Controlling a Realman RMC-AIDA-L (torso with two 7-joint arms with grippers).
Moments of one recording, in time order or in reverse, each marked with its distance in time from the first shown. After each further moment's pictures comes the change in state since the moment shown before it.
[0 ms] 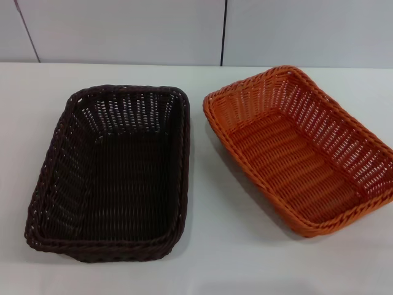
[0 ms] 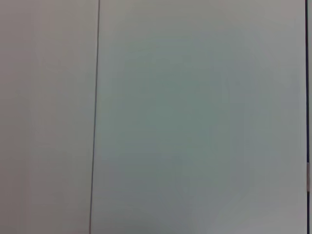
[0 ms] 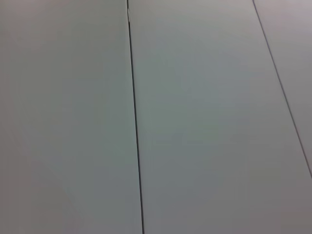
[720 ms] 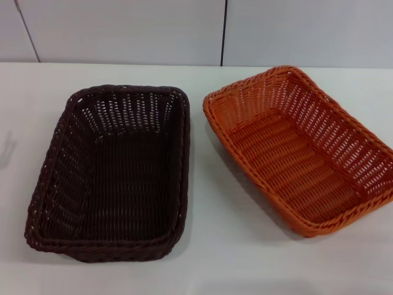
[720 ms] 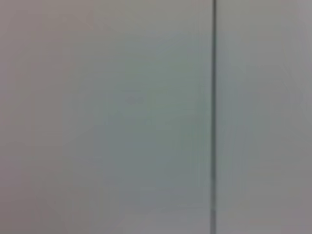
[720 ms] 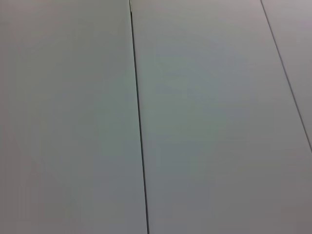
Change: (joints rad) left arm 0.033 0.121 0.045 -0.317 0.199 -0.259 -0.052; right arm 0.020 -0.004 0.009 0.002 0.000 0.039 0.000
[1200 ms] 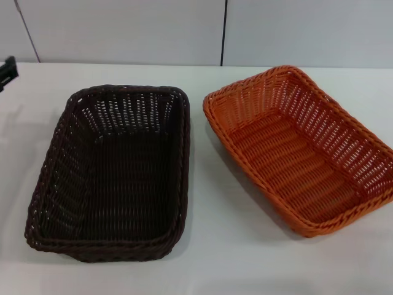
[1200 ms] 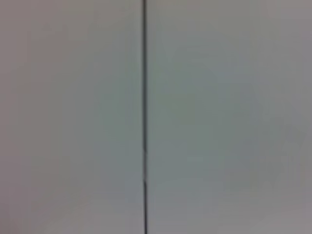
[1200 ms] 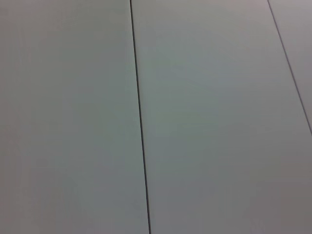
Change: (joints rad) left arm 0.037 0.146 -0.040 -0.678 0.198 -0.875 -0.141; right arm 0.007 -0.002 0.008 0.003 0.002 0.043 0.000
